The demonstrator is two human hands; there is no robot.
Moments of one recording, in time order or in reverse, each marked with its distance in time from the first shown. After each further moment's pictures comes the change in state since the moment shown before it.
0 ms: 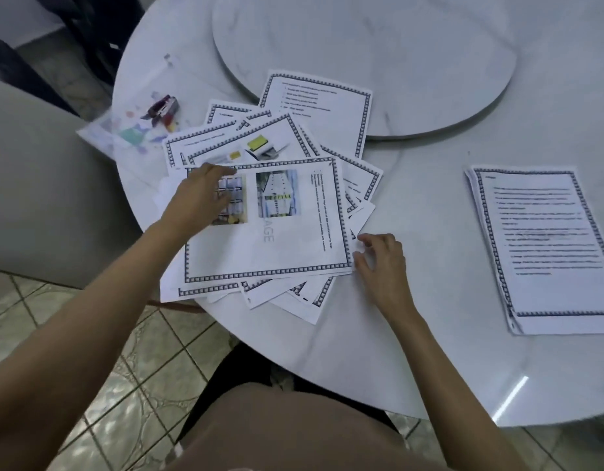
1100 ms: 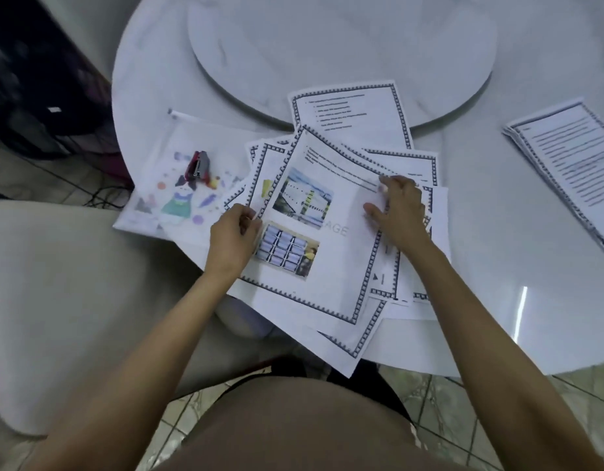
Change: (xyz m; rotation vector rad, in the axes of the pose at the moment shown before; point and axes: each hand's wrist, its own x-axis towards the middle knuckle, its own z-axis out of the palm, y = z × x) left_hand 0.046 -0.107 -0.036 -0.420 -0.056 0.072; right_hand 0.084 -0.123 0.090 -0.113 0.221 0.239
